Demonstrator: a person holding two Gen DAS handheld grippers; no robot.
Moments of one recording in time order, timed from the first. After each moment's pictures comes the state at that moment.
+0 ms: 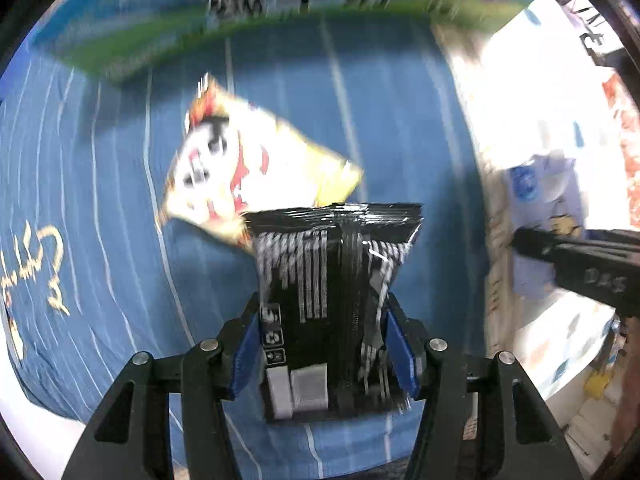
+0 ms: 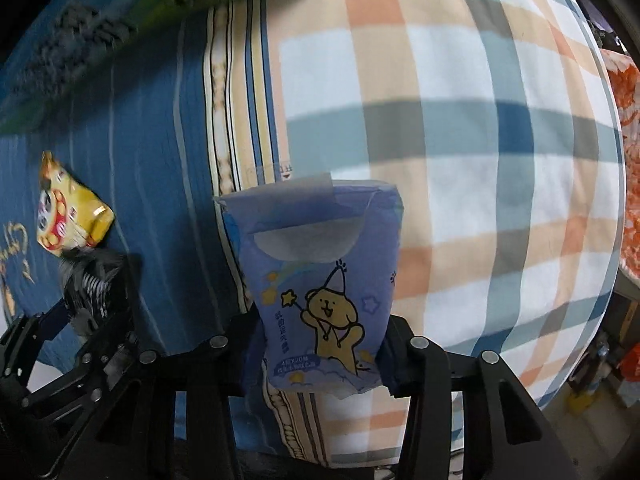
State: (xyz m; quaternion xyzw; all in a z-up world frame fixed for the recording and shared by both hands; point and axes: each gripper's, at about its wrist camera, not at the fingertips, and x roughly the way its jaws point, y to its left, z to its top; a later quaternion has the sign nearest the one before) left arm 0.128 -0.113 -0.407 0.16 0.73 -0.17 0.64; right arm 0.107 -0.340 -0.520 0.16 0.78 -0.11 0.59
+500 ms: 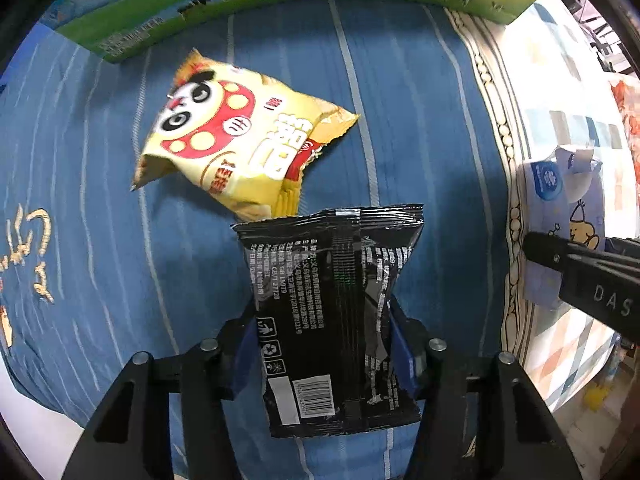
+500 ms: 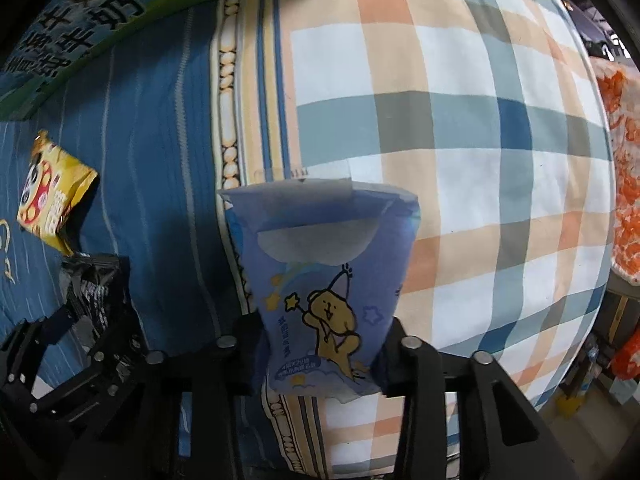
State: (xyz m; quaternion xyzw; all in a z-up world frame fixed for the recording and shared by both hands) left arm 0.096 -0.115 -0.422 0.15 0.73 -0.16 0.65; right arm 0.092 -0.281 -0.527 0.13 0.77 -0.14 0.61
